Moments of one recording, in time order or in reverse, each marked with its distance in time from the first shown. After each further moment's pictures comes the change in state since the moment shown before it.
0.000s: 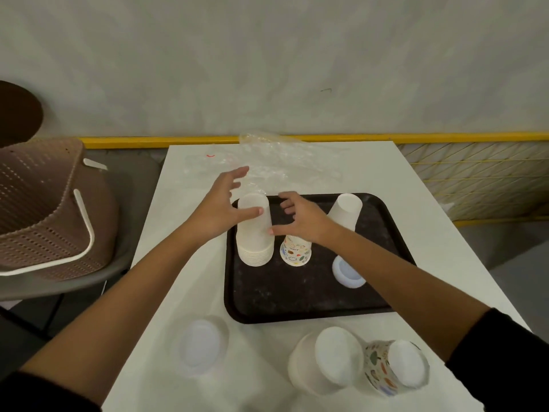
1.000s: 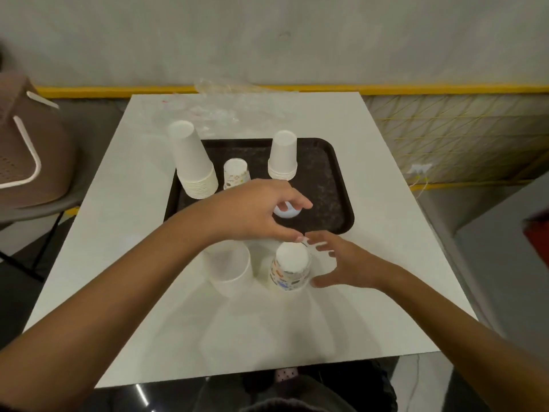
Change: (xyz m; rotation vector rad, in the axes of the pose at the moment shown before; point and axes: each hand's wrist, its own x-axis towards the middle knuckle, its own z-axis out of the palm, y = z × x) left_hand -0.127 0.138 0.139 0.398 -0.517 0.228; right_hand -0.229 0.146 -0.044 0.004 -0.270 0.127
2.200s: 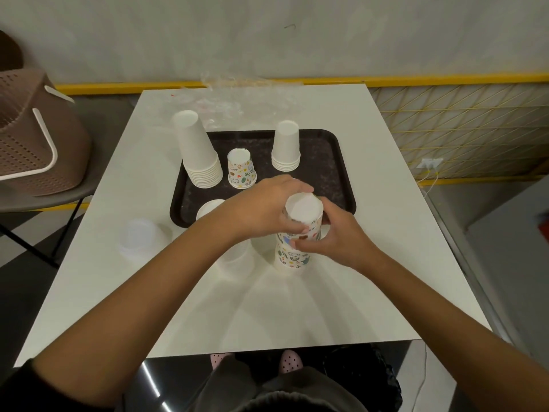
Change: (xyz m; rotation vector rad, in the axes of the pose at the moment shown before) left_hand 0.007 0.004 0.036 0.022 0.096 -0.066; right_hand -0.011 -0.027 0.008 0.231 0.336 -0.221
